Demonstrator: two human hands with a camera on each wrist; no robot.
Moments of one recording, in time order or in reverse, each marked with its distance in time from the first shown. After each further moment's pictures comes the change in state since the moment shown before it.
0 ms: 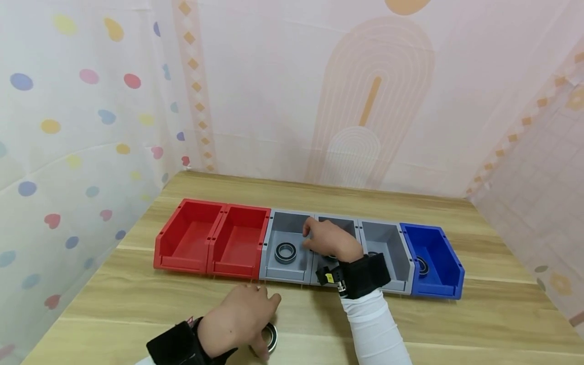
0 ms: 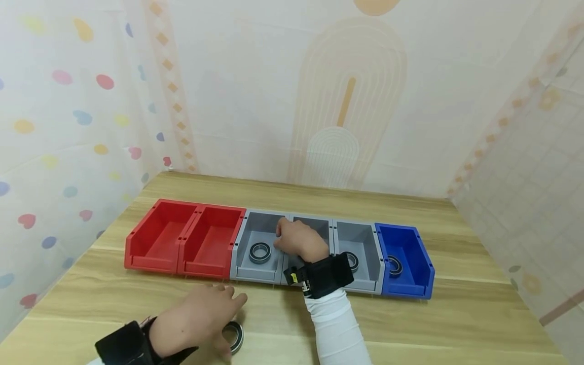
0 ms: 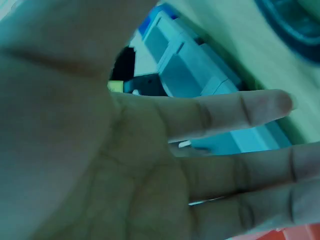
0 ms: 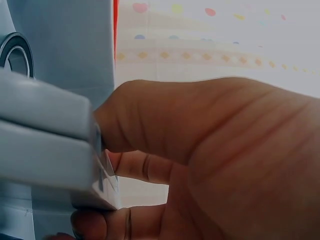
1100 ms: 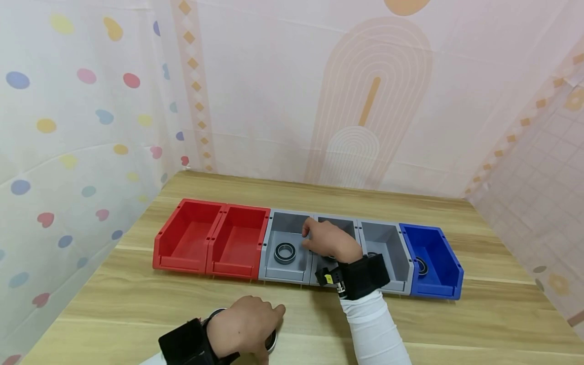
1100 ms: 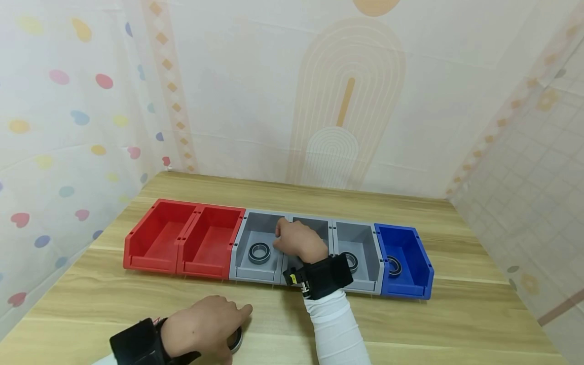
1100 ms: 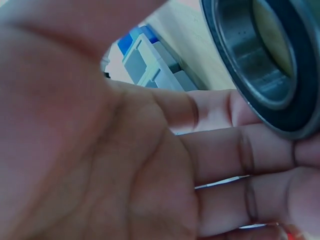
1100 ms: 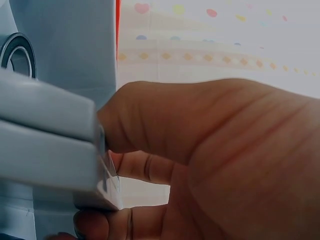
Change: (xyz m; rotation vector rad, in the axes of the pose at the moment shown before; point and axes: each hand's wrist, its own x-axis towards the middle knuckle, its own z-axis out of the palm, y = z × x) left_hand 0.012 0.003 0.018 -0.133 -0.107 0.078; right_hand -0.001 -0.002 0.001 -0.023 0.012 0.003
